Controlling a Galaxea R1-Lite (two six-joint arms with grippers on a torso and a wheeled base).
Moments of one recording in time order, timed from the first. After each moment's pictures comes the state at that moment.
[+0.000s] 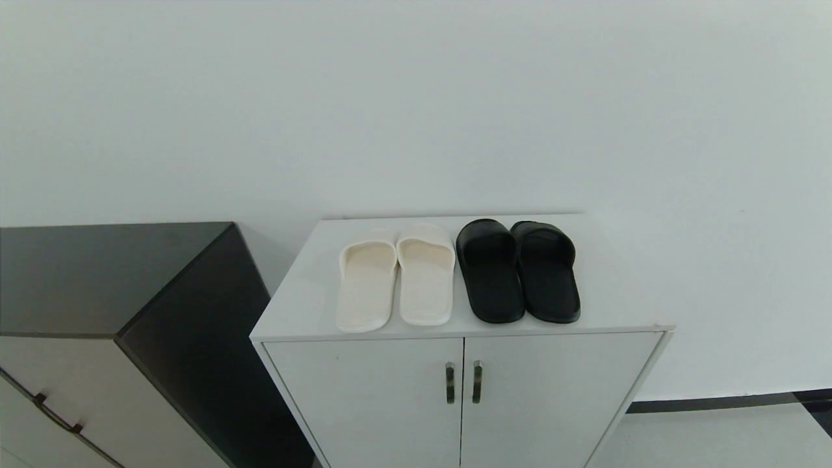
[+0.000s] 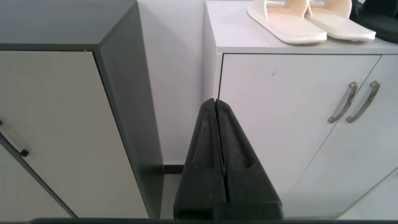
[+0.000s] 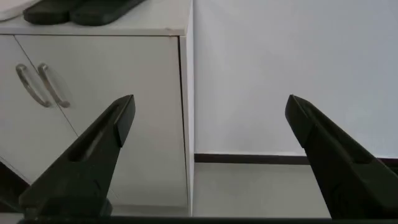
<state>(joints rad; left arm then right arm) 0.00 0.00 0.00 0.00 0.03 -0.02 0.00 0.00 -0.01 0.00 0.05 -0.05</state>
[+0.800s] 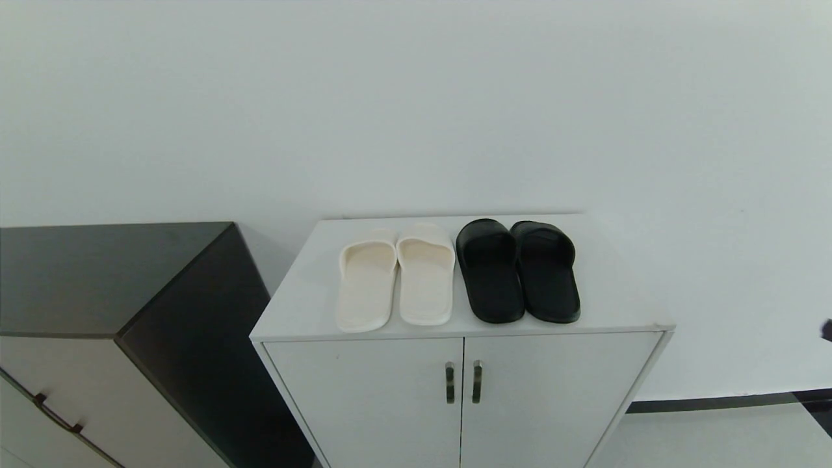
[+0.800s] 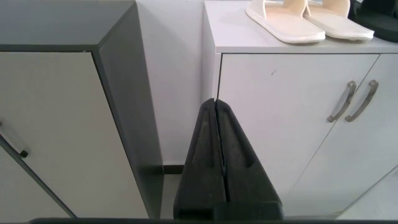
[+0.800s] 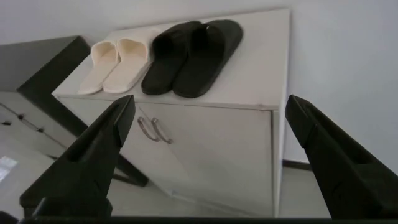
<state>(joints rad) 0.00 0.00 0.00 0.00 0.03 -0.02 0.36 0.82 -0.48 -0.21 0.03 0.22</state>
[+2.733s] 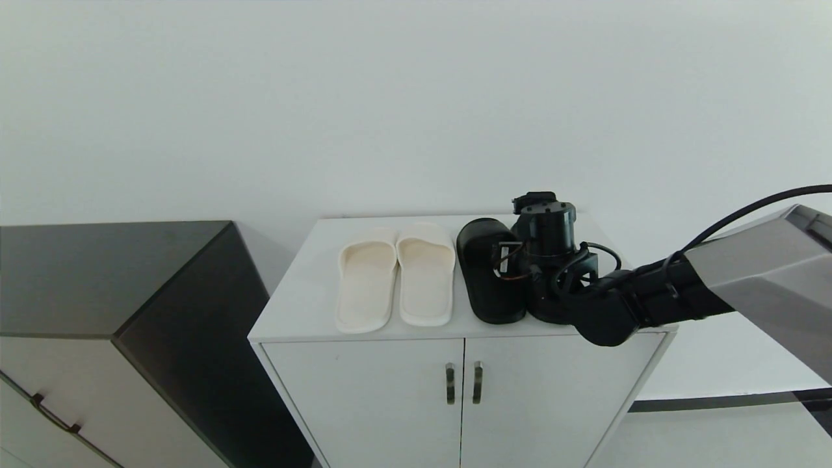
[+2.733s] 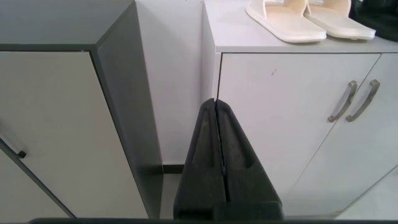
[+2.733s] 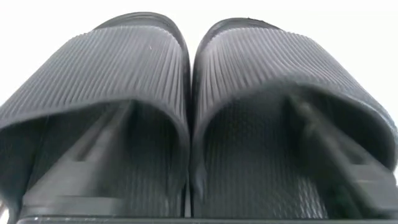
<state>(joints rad) 0.00 0.00 0.00 0.00 0.02 -0.02 0.61 2.17 -1.37 -0.59 -0.62 0.17</state>
